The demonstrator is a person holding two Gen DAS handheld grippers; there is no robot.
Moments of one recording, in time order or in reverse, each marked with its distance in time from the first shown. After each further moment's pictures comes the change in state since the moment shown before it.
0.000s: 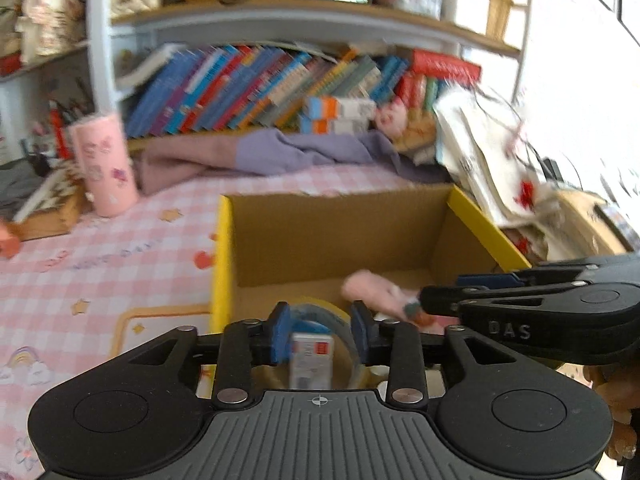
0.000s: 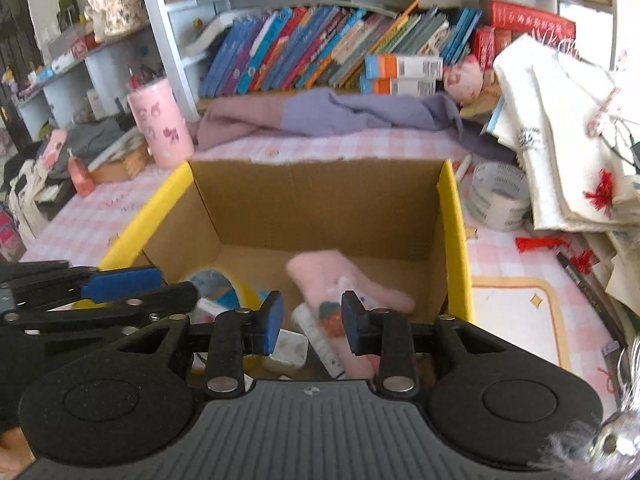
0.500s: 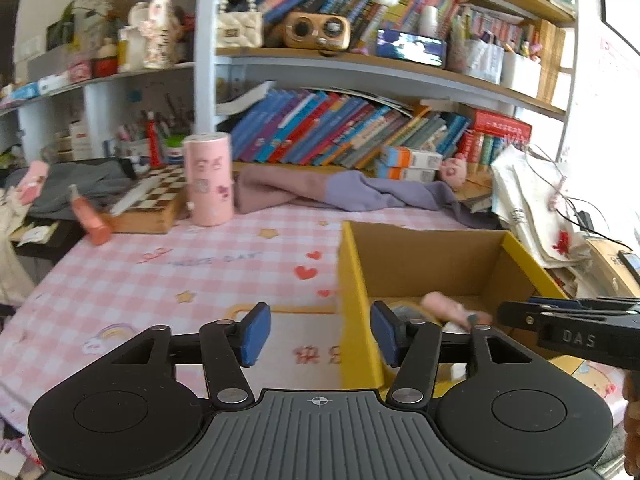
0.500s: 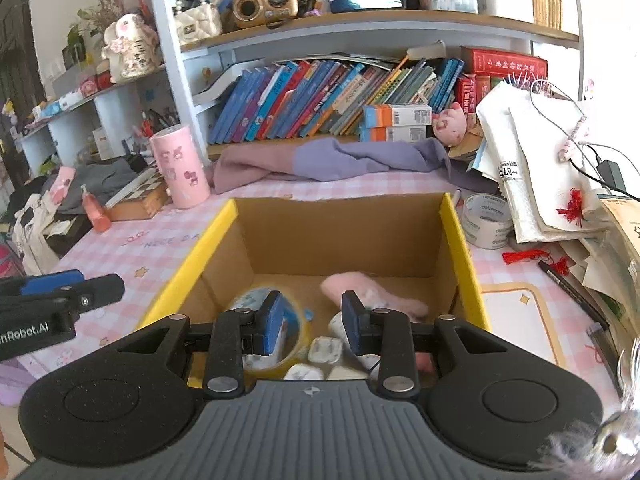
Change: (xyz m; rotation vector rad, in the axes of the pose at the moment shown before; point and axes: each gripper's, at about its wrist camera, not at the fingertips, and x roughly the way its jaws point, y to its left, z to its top) left arm -0.082 0.062 -0.027 -0.103 -0.116 0.132; right arm -0.055 0.054 -0.024 0.018 -0.140 -0.045
